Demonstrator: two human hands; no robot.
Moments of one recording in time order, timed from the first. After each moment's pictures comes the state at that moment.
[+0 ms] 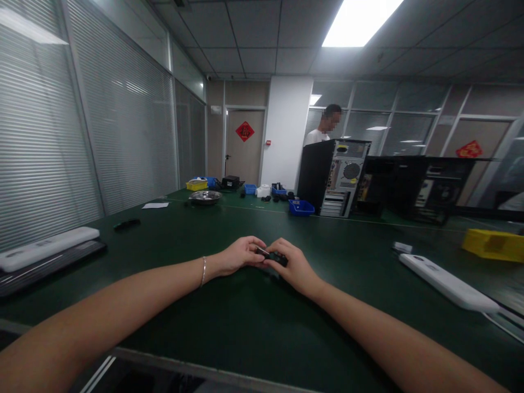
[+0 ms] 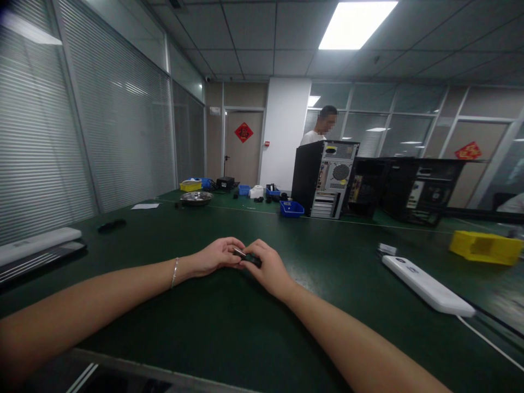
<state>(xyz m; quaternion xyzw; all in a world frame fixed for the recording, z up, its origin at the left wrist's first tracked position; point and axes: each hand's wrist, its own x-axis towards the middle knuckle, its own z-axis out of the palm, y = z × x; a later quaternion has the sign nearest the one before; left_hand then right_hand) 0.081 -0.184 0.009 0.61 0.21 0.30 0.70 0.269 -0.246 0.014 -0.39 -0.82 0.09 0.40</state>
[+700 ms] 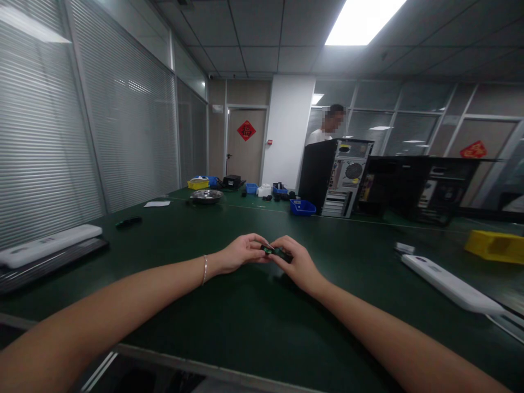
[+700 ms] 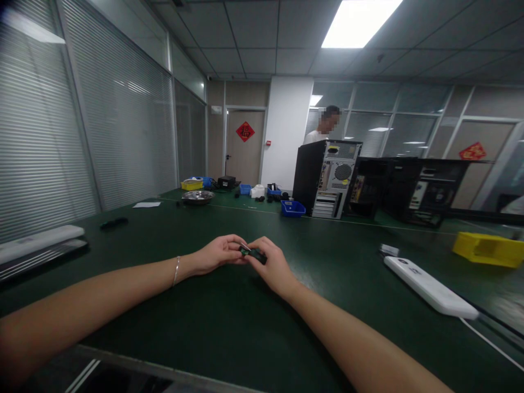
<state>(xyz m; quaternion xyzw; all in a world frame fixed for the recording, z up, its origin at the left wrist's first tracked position) 0.079 -0.180 0.005 0.61 0.17 0.31 0.70 0.272 -0.243 0.014 -0.39 -0.80 0.08 0.44</state>
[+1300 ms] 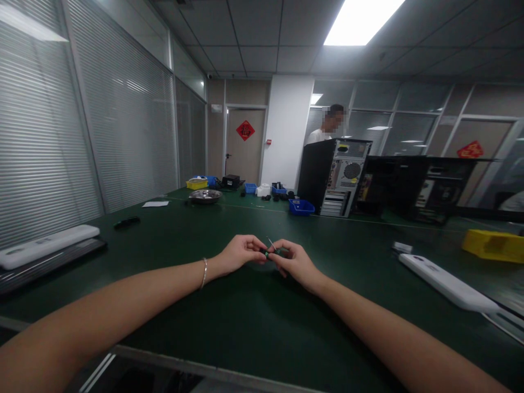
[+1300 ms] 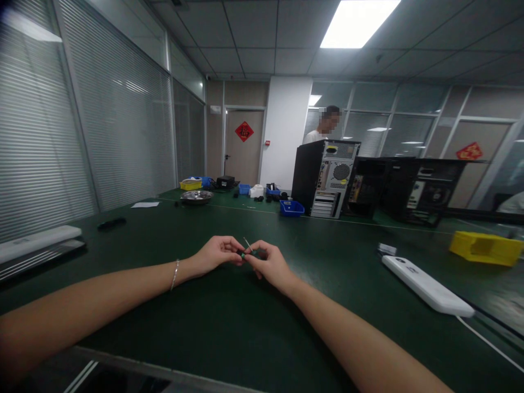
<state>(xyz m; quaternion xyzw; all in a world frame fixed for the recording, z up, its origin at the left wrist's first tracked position) 0.083 -0.184 0.004 0.69 0.21 0.36 0.59 0.273 -0.234 0.004 -0.42 -0.68 0.39 0.45</state>
